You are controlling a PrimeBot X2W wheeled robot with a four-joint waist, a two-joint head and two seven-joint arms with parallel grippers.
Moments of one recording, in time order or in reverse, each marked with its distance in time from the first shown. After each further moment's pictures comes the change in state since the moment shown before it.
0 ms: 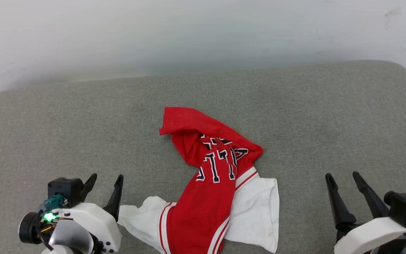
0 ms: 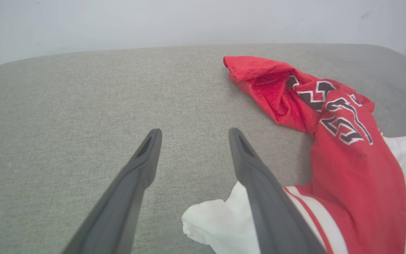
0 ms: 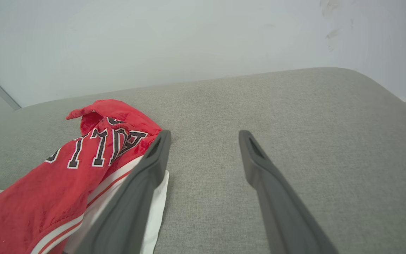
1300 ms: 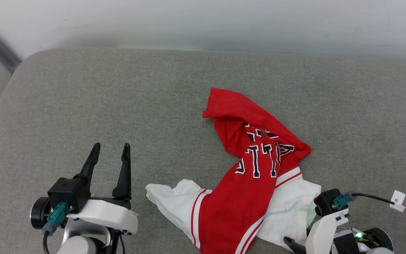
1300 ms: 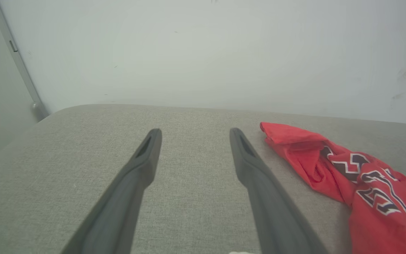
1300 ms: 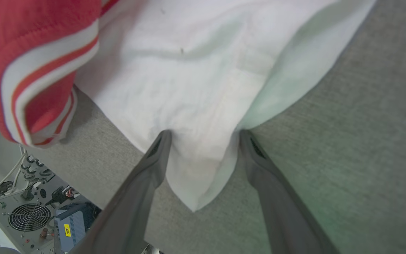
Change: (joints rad) left arm -0.051 -0.112 -0.009 -0.031 0.083 0.044 -0.369; right arm -0.126 -0.188 0.328 0.295 0.186 -0.002 0.637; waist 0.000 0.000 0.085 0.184
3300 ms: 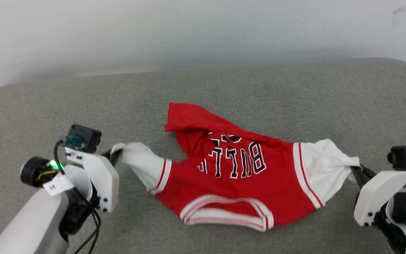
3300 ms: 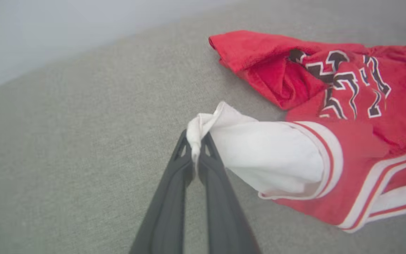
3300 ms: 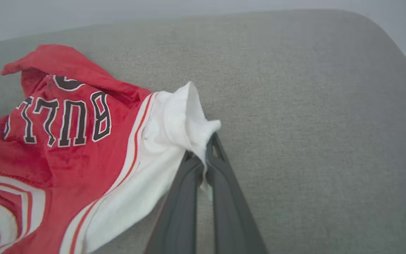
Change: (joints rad) left arm -0.248 0.228 -0.179 0.168 -0.163 -0.189 0.617; right arm -0.075 0.067 -0.355 -0.112 -0.115 0.002 -0.241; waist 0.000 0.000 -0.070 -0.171
